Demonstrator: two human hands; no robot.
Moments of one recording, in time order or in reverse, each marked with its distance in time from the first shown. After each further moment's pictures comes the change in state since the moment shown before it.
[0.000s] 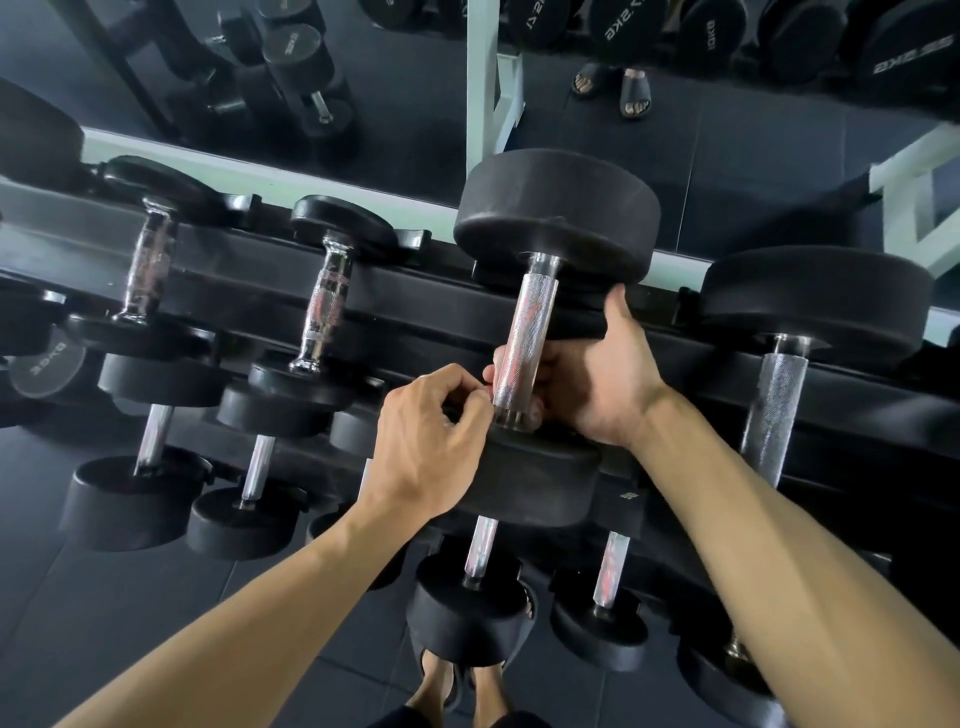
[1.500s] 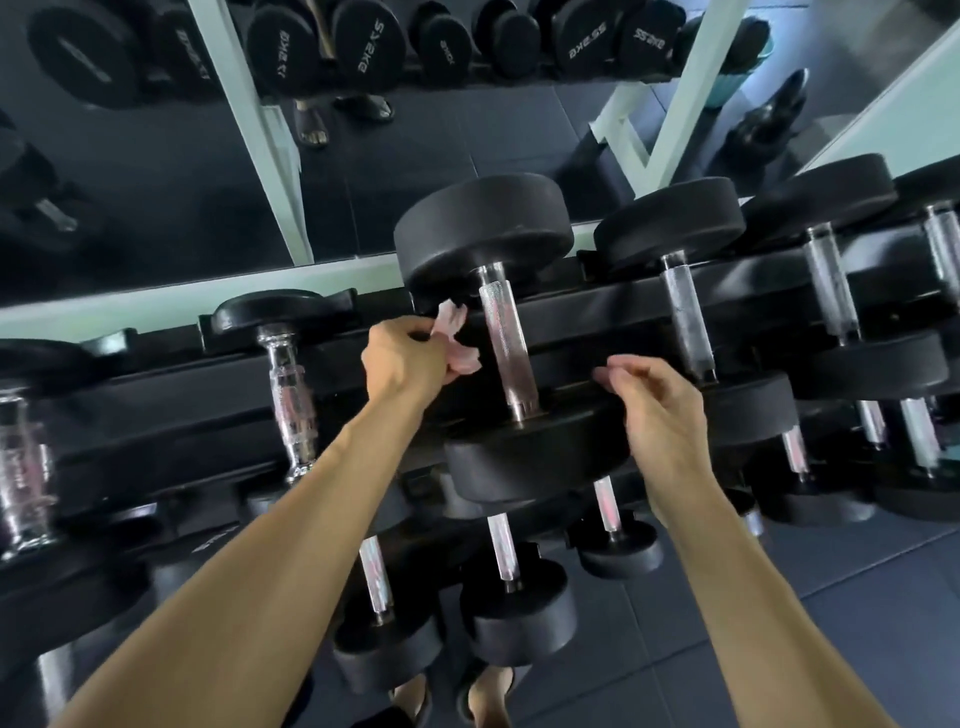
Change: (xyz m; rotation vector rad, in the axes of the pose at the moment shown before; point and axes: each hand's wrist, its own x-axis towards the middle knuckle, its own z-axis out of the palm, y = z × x) left_hand 0.121 -0.010 -0.026 -0.391 -0.468 -0.271; right_hand -0.066 0.089 0.093 -0.247 1.312 -0.675
